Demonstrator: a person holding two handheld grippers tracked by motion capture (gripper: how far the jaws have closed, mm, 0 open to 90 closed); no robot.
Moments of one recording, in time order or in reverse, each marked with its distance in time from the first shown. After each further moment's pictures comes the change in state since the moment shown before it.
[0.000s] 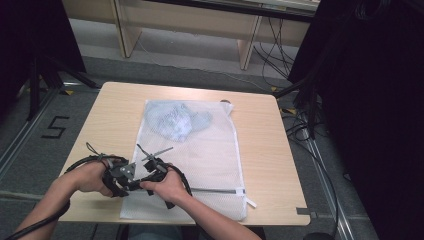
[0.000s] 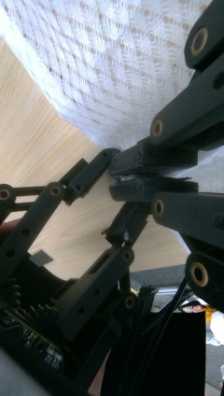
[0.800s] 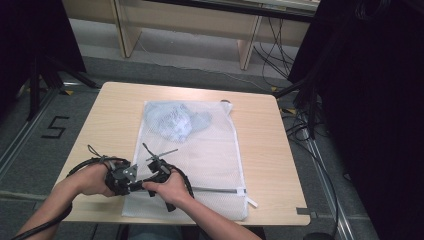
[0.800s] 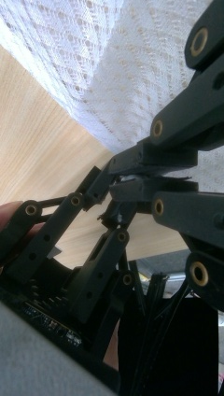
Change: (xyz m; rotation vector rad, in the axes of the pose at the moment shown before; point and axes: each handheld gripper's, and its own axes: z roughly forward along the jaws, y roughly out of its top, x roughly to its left) left arm -0.007 0.007 0.001 0.029 0.005 0.000; right arm 0.001 -0.008 -0.007 -0.038 0.024 0.063
